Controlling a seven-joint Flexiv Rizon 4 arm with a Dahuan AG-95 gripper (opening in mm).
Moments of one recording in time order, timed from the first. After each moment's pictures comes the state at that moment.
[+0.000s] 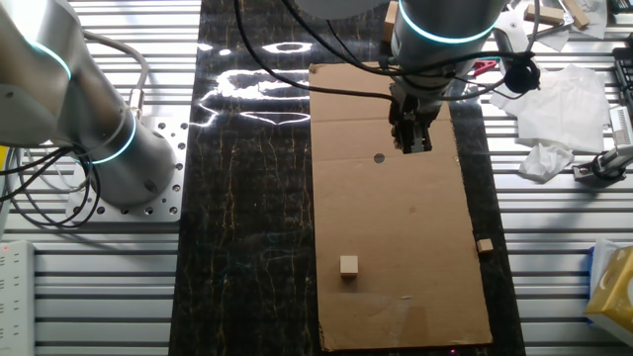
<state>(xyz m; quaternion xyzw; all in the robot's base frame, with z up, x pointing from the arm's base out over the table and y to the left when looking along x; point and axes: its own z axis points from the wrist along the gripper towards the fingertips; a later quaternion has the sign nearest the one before) 0.499 -0.018 0.150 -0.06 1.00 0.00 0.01</state>
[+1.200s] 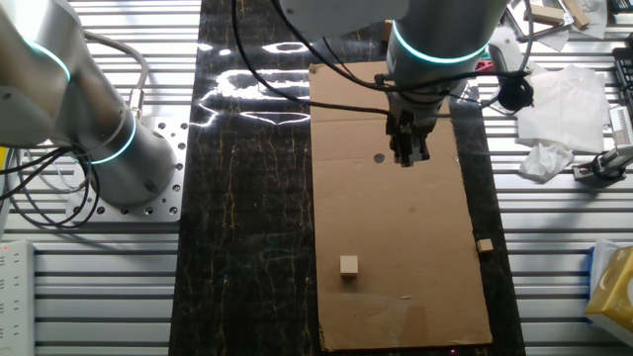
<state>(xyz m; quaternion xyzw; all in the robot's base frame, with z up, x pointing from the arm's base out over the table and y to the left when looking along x) 0.495 -0.033 0.140 -0.07 1.00 0.01 0.02</state>
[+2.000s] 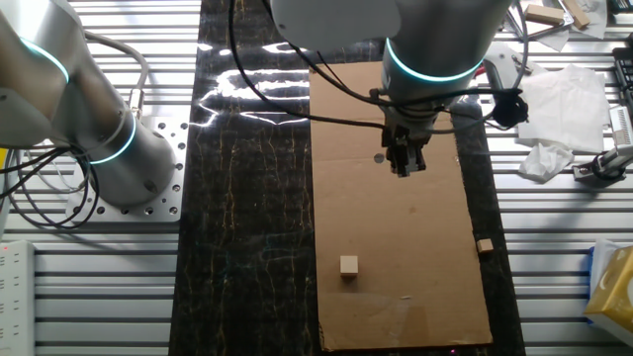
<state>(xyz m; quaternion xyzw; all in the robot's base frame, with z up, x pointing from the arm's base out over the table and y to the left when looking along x) 0.491 -0.042 0.134 -0.07 1.00 0.01 0.02</state>
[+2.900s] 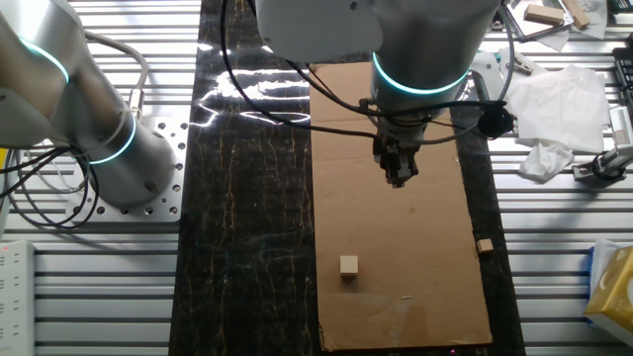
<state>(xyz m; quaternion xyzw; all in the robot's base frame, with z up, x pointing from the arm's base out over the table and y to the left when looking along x) 0.483 -0.048 0.125 -0.07 1.00 0.02 0.03</state>
